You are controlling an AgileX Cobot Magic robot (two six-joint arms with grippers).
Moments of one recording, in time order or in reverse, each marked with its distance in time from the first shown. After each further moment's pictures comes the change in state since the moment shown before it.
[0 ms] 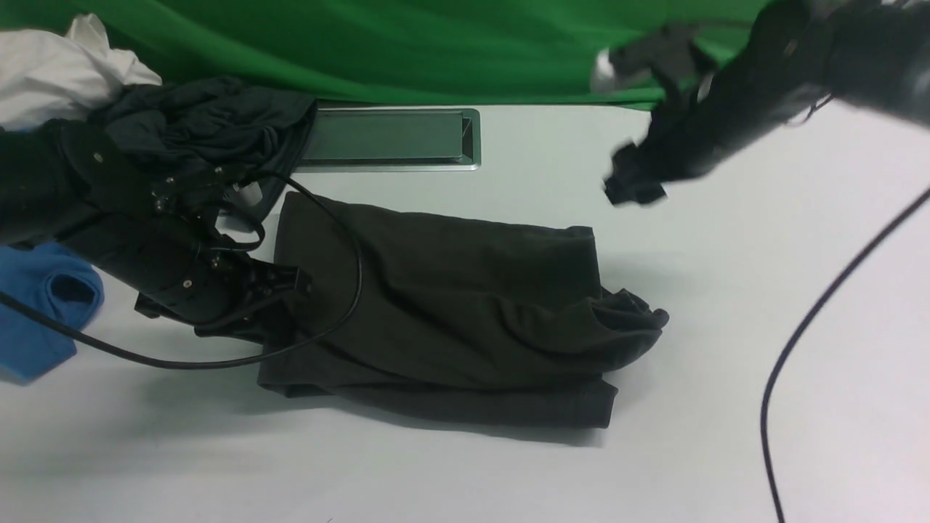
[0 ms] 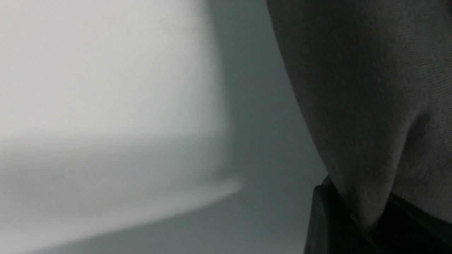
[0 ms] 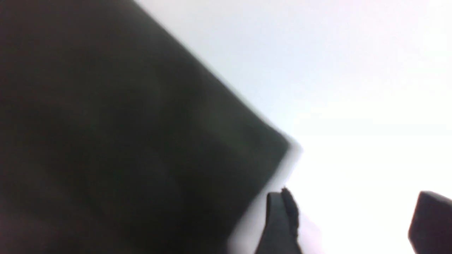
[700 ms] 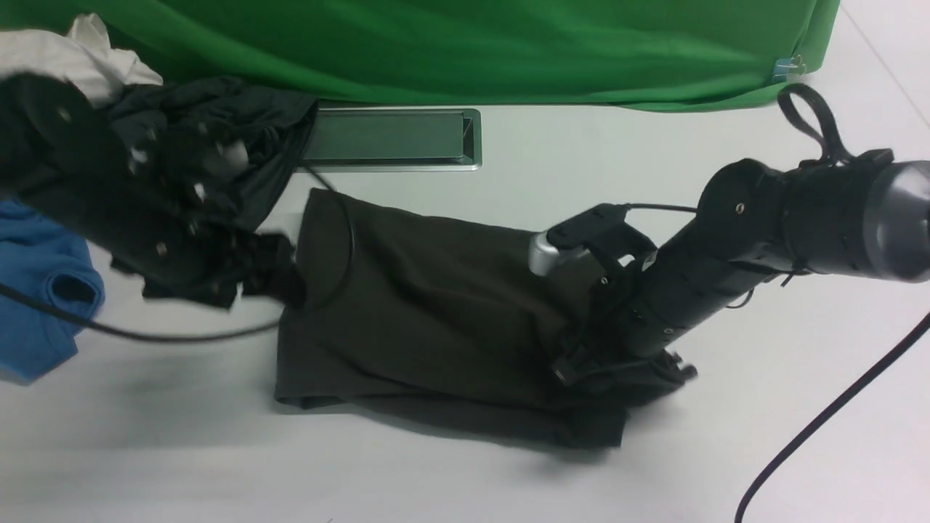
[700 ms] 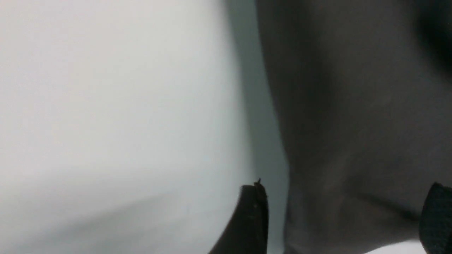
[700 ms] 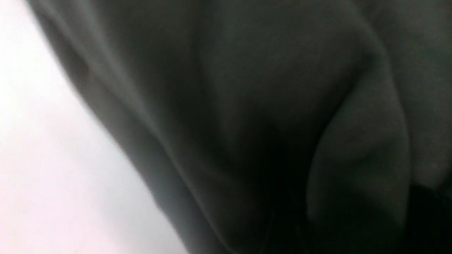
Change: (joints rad) right arm 0.142 -0.030 0.432 0.257 -0.074 -0.169; left arm 0.000 -0.102 -0.086 0.065 0.081 -0.020
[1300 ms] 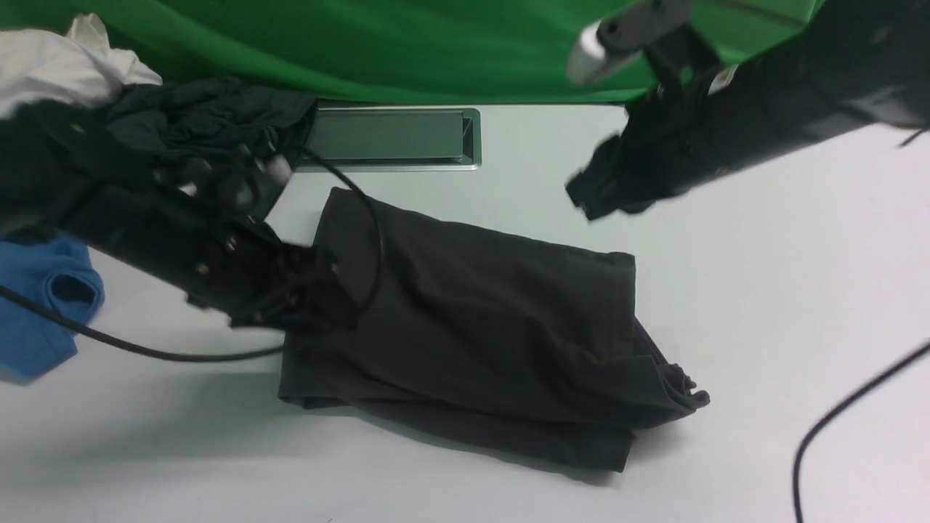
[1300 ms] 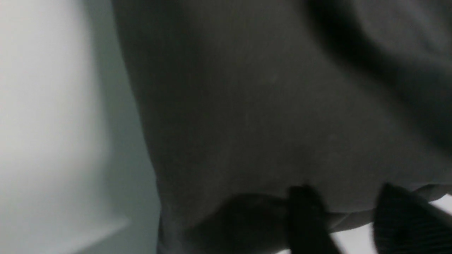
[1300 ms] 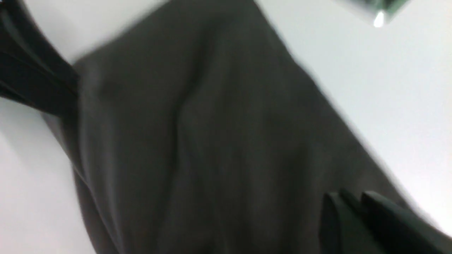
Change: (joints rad) right arm -0.078 -0.118 -0.201 -0.012 0.000 -0.056; left arm 0.003 0.137 0.064 -0.375 0.097 0.284
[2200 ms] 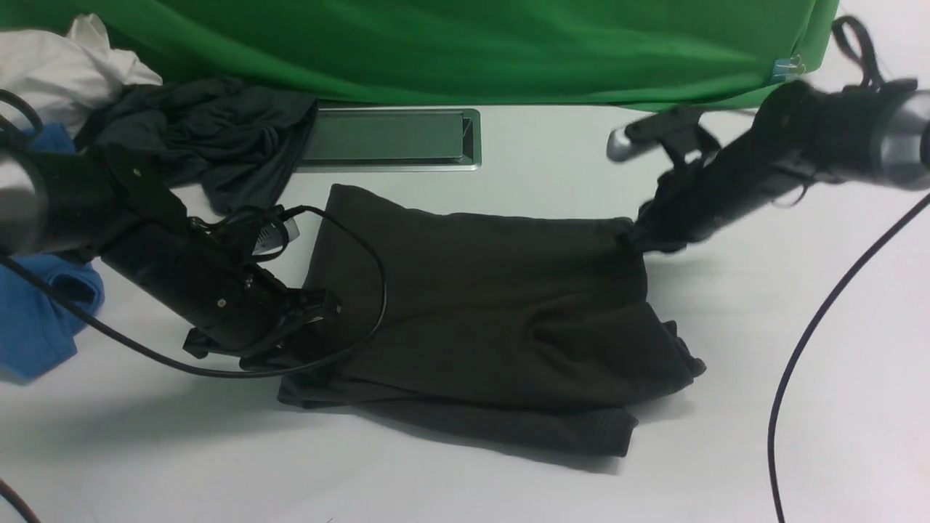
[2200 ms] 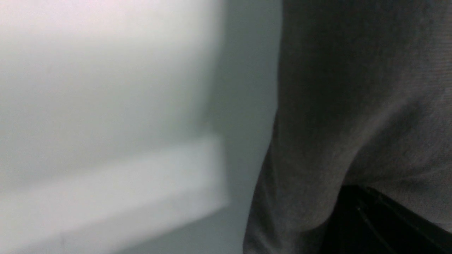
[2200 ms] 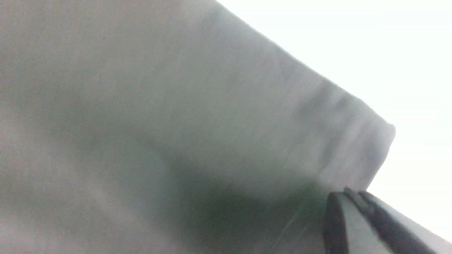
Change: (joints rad) right arm -0.170 0.335 -0.164 -0.080 -0.089 0.024; left arm -0.001 0.119 -0.013 0.151 -0.036 -0.156
